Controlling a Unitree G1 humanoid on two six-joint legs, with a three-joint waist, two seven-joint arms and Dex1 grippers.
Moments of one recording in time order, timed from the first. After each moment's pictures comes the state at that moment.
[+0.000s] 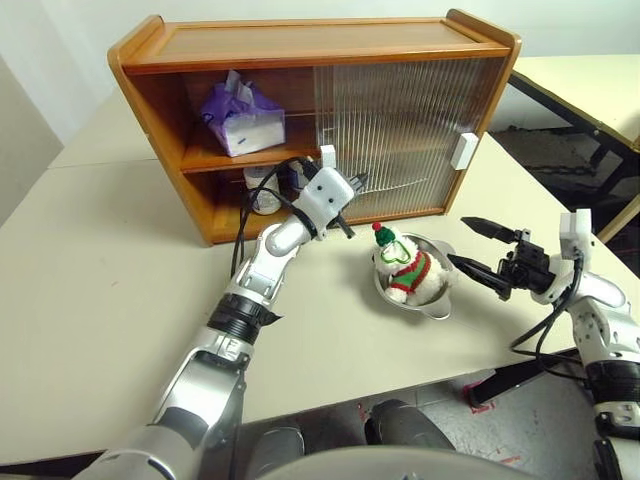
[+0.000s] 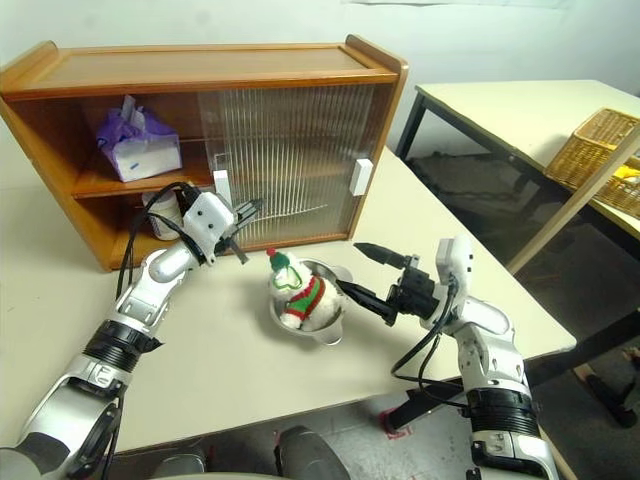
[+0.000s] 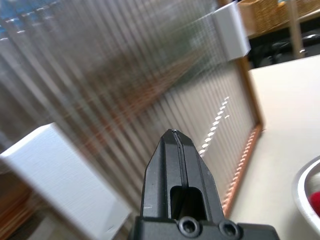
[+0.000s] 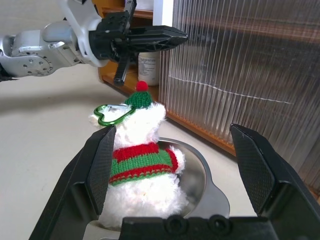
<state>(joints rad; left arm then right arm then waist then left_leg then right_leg) -0.55 0.23 -0.22 0.39 0.17 -0.29 -0.37 -0.20 -0.53 -0.18 0.30 0.55 -0.09 1.30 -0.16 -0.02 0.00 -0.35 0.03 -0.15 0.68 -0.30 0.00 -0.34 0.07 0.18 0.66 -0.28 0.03</state>
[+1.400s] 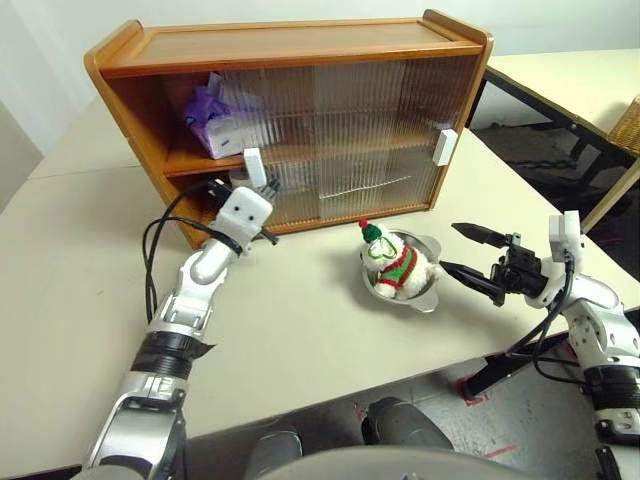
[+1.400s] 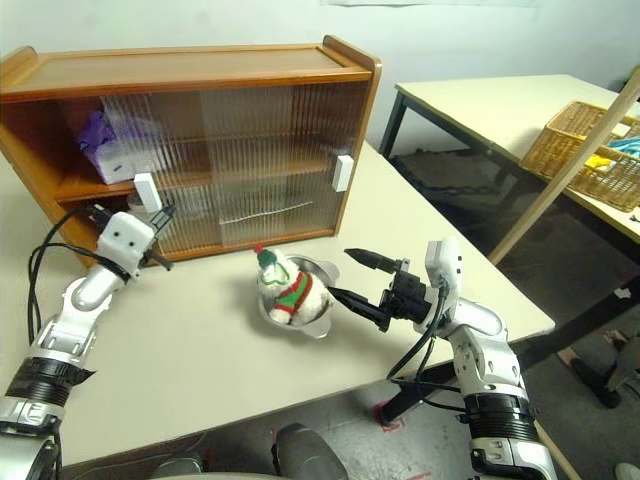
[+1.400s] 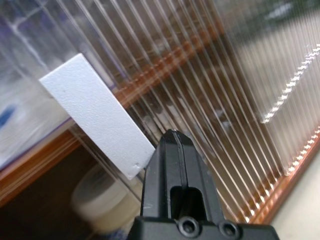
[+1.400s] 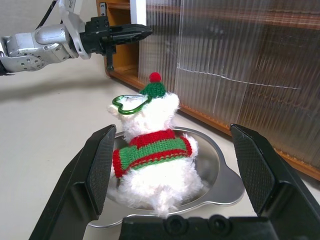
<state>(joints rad) -0.32 0.46 -0.02 0.28 0.16 -0.28 -0.23 -0.17 -0.53 -0.15 0.23 0.55 -0.04 1.29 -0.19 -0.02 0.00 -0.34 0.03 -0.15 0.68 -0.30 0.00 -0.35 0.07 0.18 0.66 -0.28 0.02</state>
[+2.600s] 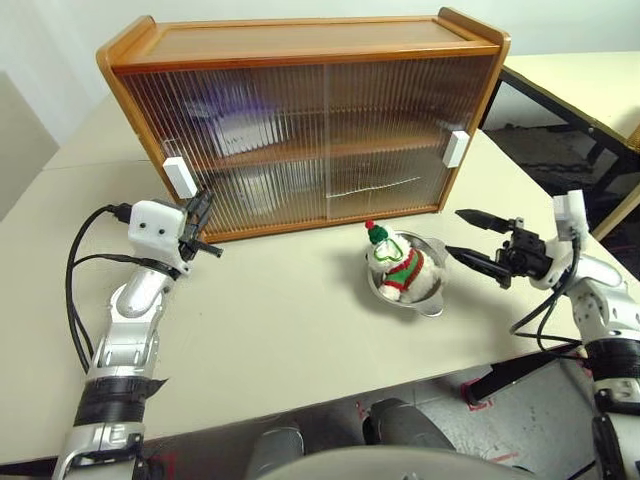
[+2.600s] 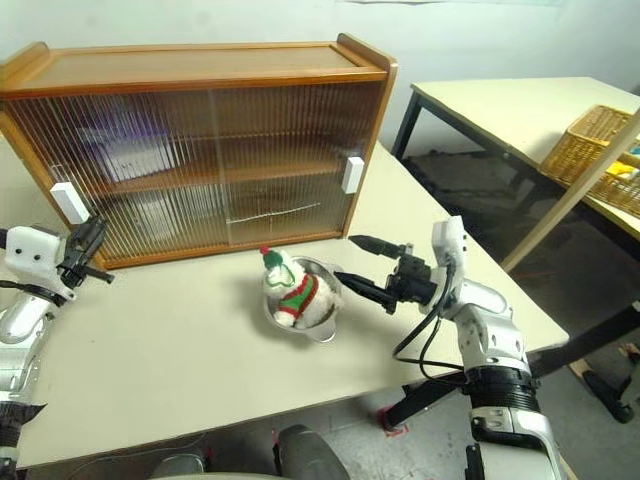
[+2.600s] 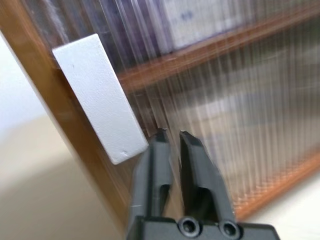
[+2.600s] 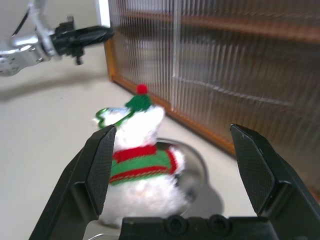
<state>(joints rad) -0.08 0.53 0.19 0.14 -0.20 -0.28 -0.43 -0.33 -0.59 -0.18 0.41 0.55 -0.01 1.37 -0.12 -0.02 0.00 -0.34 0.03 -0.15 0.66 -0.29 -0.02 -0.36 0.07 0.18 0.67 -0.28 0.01</state>
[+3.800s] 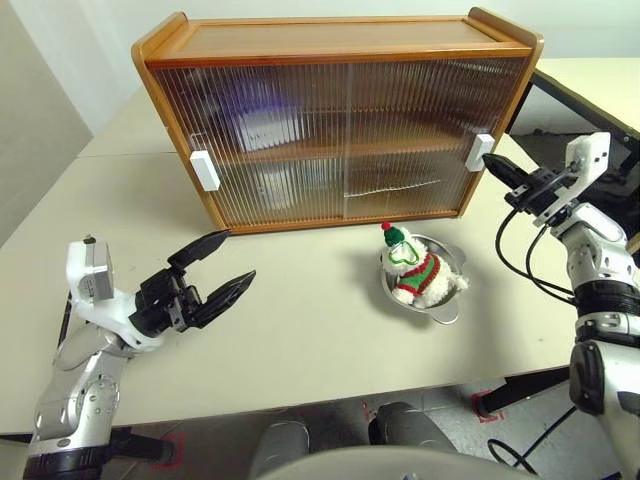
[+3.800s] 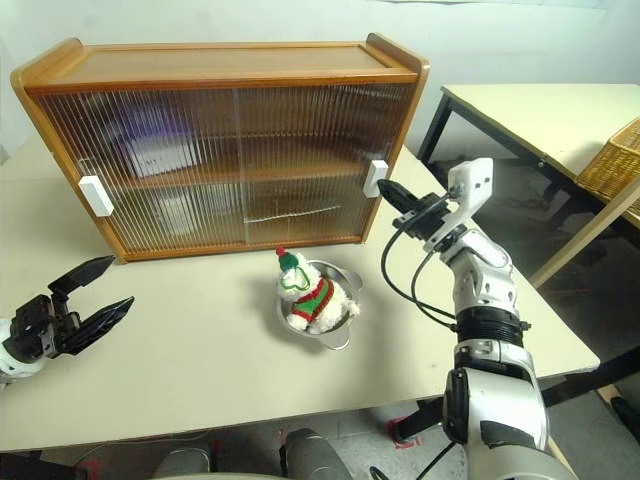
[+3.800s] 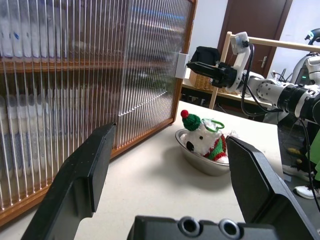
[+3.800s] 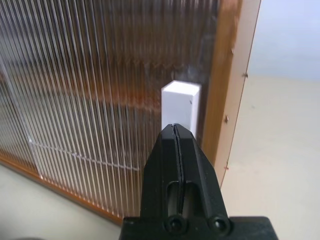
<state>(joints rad) 0.18 0.57 0.33 -0.17 -0.79 0.02 -1.12 -0.65 -0.53 -0.26 0.72 0.41 -0.09 0.95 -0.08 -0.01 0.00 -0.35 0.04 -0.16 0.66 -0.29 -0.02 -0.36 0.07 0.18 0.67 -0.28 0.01</state>
